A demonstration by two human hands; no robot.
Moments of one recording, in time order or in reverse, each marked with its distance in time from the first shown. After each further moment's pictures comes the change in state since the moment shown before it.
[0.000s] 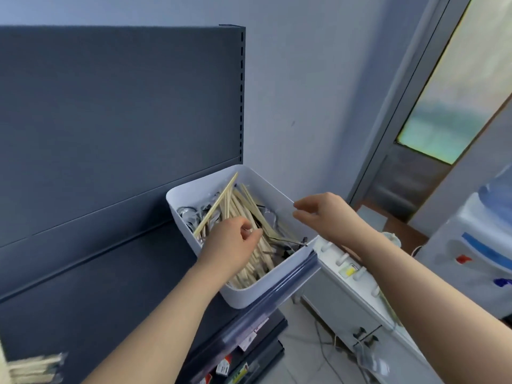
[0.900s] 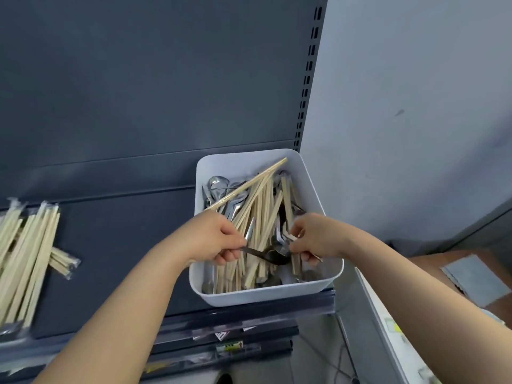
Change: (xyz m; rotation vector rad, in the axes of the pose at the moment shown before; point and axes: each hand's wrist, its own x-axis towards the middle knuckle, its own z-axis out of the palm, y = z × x) left_hand 0.022 0.006 0.008 -0.336 -0.096 -0.651; right_hand 0.115 0.034 0.046 0.003 -0.853 -0.208
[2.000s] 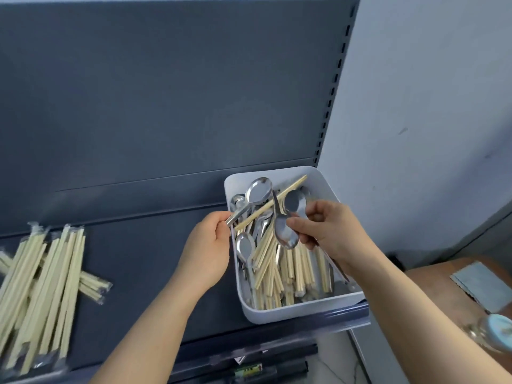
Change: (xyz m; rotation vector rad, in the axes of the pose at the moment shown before) left_hand -0.025 -0.044 -0.036 -0.083 0.544 0.289; right_hand -0.028 -0.079 0.032 0.733 0.501 -0.262
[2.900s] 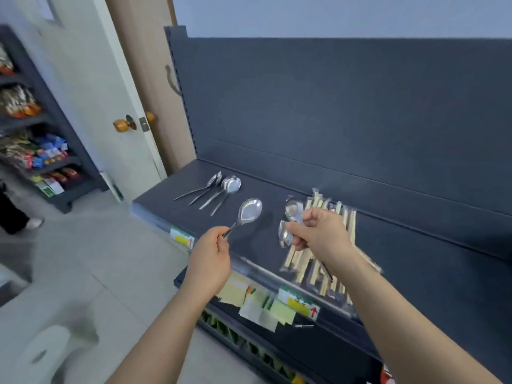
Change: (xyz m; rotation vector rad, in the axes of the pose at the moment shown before) left_hand -0.196 -0.238 -0.350 0.080 0.714 -0.367; right_hand -0.102 -0.061 0.463 -0.034 -0.610 -0.138
